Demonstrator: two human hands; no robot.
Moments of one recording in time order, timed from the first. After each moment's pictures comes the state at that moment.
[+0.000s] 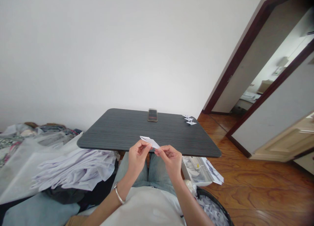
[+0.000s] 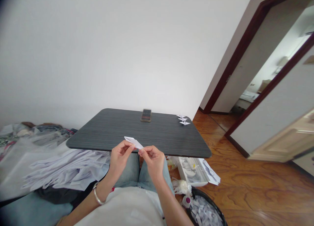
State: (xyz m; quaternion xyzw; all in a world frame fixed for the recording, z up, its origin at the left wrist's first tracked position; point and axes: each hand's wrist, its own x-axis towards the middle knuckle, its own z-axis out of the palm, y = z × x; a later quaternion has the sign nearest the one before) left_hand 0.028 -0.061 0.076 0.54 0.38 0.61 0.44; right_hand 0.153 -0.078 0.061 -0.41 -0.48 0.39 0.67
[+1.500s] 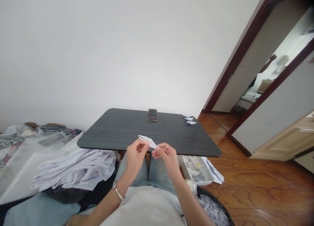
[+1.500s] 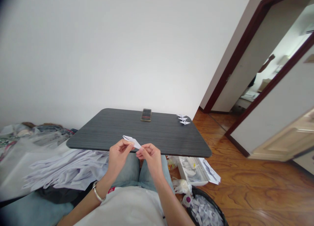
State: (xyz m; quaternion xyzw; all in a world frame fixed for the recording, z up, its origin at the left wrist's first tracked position) left_hand 0.023 -0.055 0.071 0.53 0.42 0.61 0.41; right_hand 0.153 -0.070 0.060 -0.39 -0.44 0.53 0.61
